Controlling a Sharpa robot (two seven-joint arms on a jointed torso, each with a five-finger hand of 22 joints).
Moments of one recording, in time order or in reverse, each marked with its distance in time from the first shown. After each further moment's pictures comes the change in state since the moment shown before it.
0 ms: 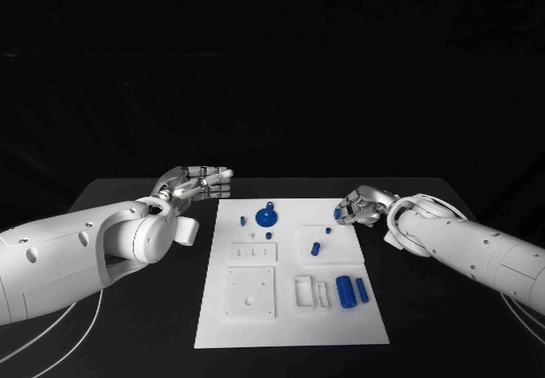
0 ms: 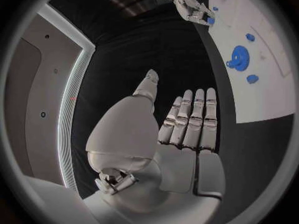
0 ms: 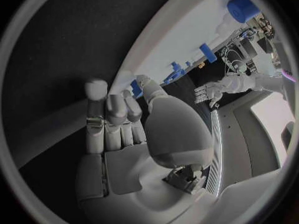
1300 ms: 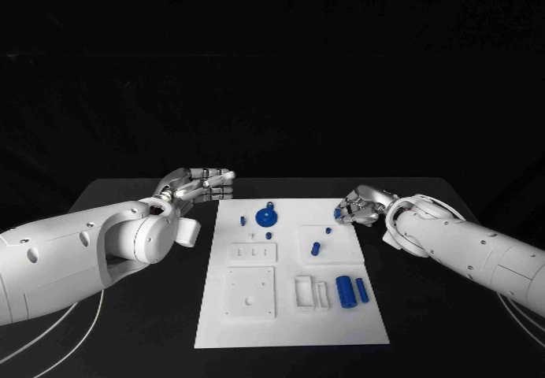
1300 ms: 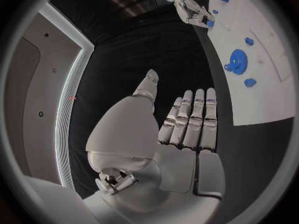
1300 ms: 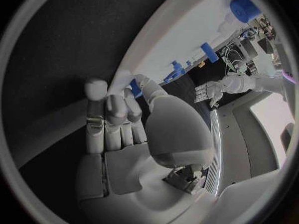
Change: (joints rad) left arm 0.000 0.000 0.000 0.007 0.003 0.005 -0.022; left_hand -0.005 0.005 -0.003 -0.003 0.000 -0.016 0.002 0.000 -0.001 -0.007 0.000 0.000 0.000 0.000 0.000 0.000 0.000 0.000 0.000 0.000 0.000 0.000; right arm -0.002 0.012 0.001 -0.011 0.000 -0.015 0.007; right_hand -0.013 0.013 0.085 -0.010 -0.064 0.083 -0.021 0.000 0.000 0.004 -0.008 0.004 0.002 -0.003 -0.003 0.000 0.001 0.000 0.000 0.000 0.005 0.000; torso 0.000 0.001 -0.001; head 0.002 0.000
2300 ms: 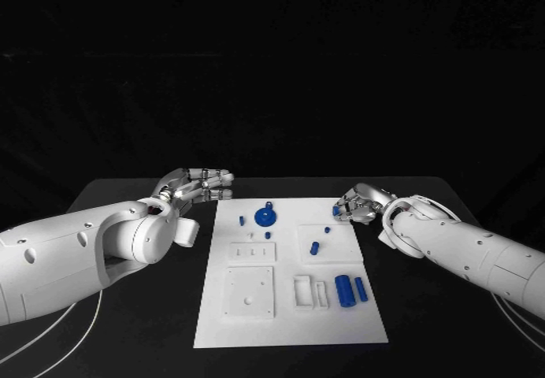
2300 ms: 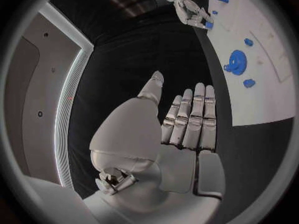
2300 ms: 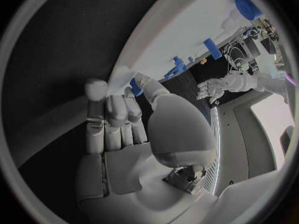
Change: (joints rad) left arm 0.000 -0.003 0.000 0.003 0.000 0.000 -0.008; left_hand 0.031 0.075 -0.031 -0.056 0.053 0.056 -0.009 0.000 0.001 0.027 -0.009 0.000 0.000 0.132 -0.037 0.058 0.001 -0.003 0.054 -0.036 0.028 0.005; right arm -0.007 0.004 -0.002 0.015 0.019 -0.062 -0.016; right_hand -0.028 -0.004 0.111 -0.008 0.088 0.036 -0.006 -0.005 0.000 0.008 -0.012 0.005 0.009 0.007 -0.009 0.008 0.012 0.000 0.000 -0.007 0.008 0.000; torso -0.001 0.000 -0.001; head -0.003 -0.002
